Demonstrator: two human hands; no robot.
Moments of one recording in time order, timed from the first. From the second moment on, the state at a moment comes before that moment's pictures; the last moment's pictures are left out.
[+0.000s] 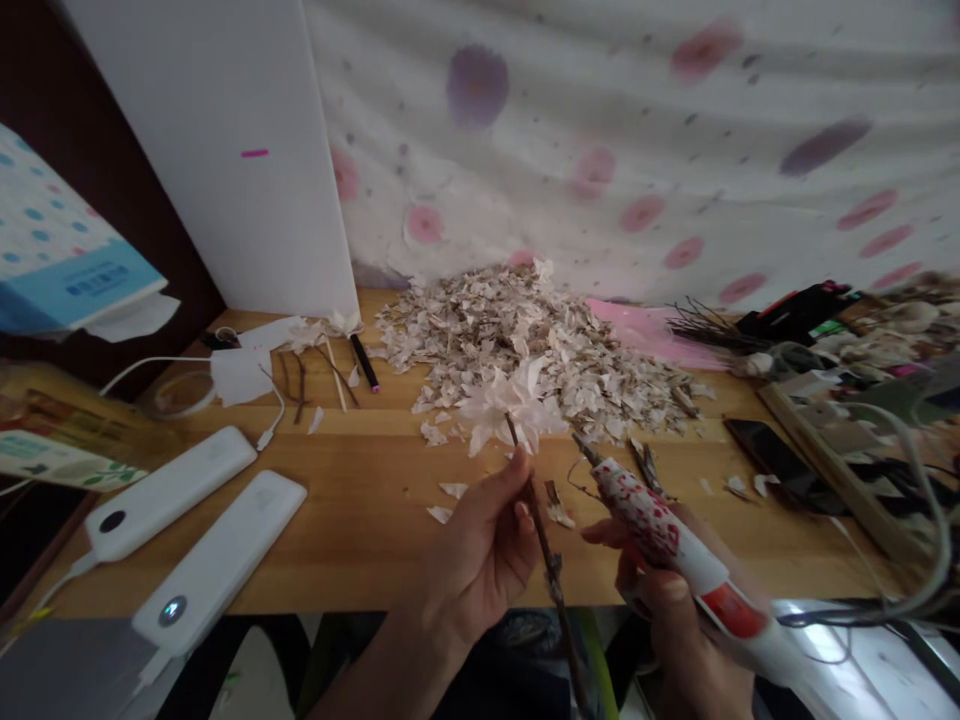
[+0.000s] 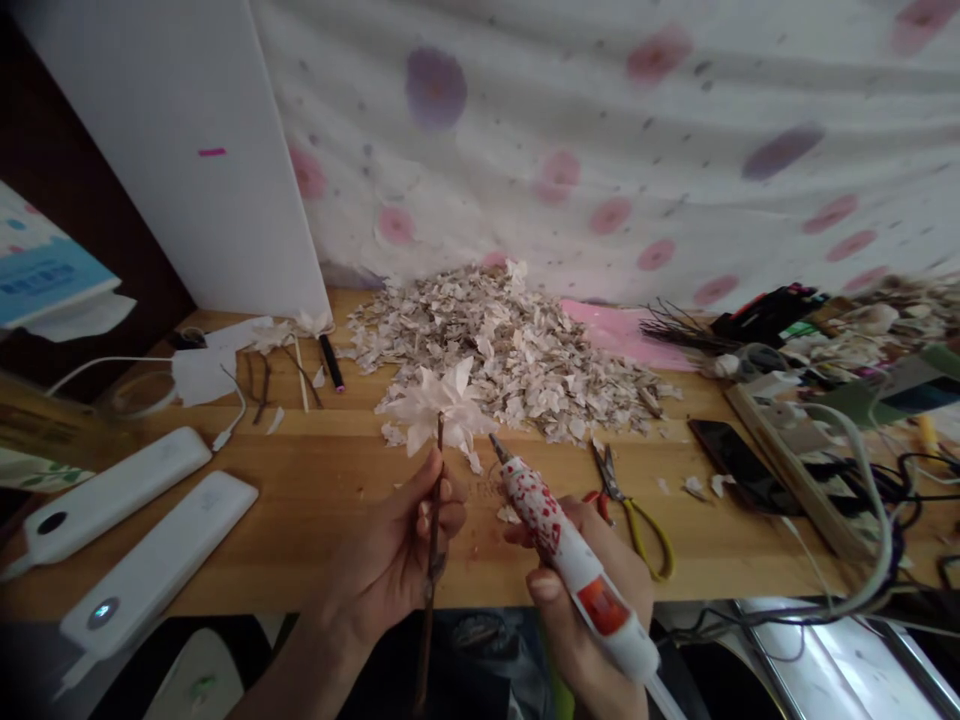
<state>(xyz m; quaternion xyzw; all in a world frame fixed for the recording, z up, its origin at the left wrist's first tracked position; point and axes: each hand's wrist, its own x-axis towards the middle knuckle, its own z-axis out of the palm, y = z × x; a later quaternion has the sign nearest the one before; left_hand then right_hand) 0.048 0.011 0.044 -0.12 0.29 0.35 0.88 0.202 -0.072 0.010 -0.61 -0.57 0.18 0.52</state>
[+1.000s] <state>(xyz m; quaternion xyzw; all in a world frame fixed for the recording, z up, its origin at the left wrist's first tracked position) 0.045 -0.011 0.013 -0.01 0.22 0.30 0.93 0.199 -0.058 0.016 -0.60 -0.66 0.12 0.43</state>
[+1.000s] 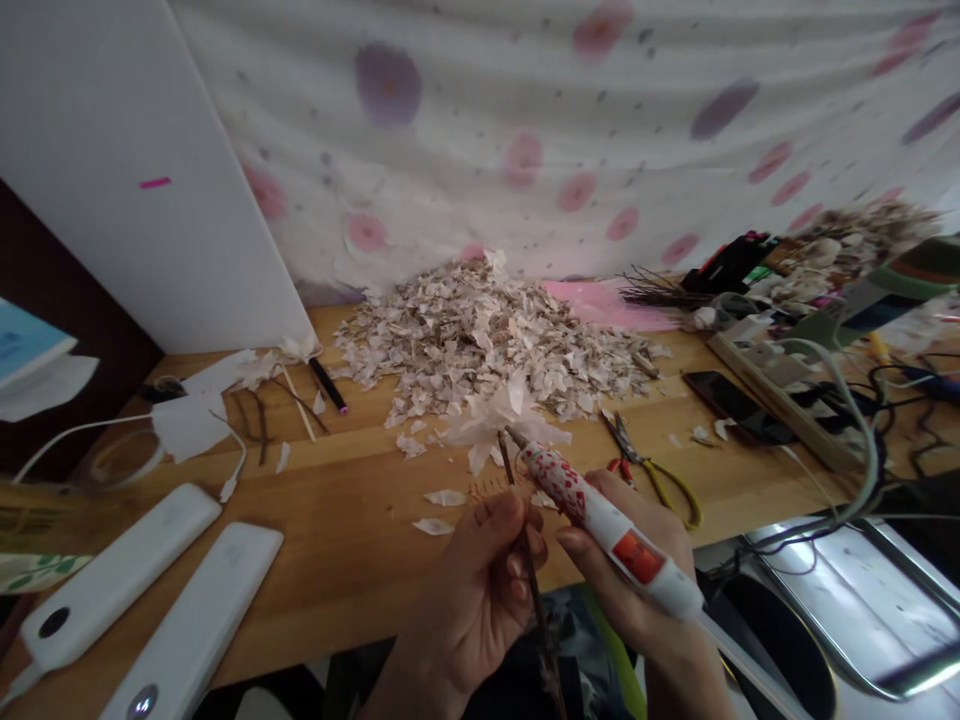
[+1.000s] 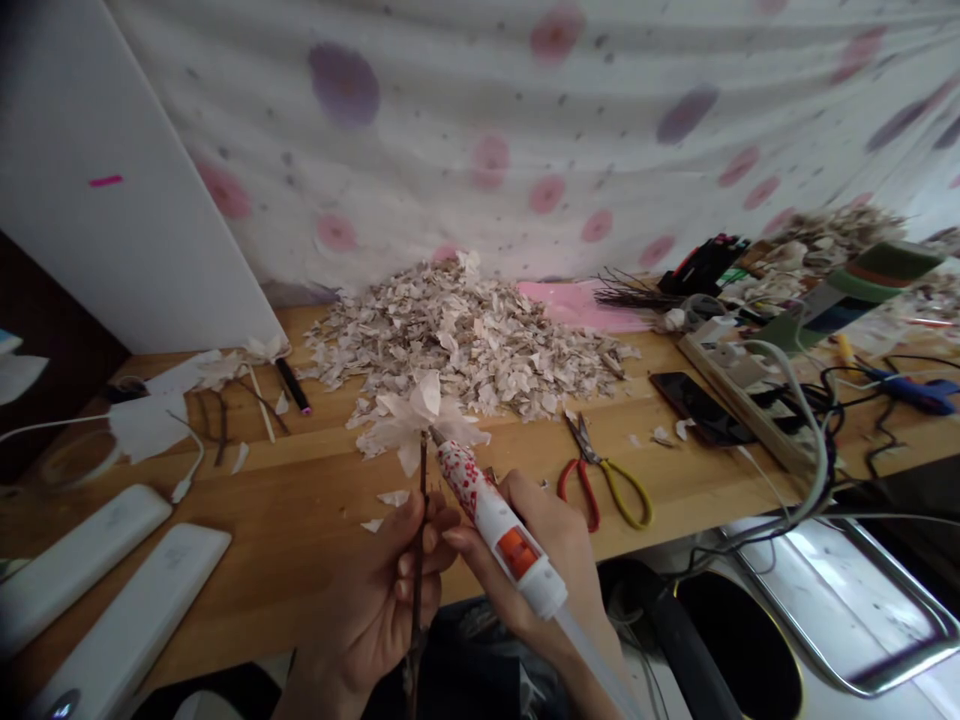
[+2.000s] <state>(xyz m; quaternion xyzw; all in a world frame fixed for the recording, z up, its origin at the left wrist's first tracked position) 0.045 -0.012 0.016 -0.01 0.16 0.29 0.94 0.198 -0.060 0.018 -0.59 -0.62 0.17 0.48</state>
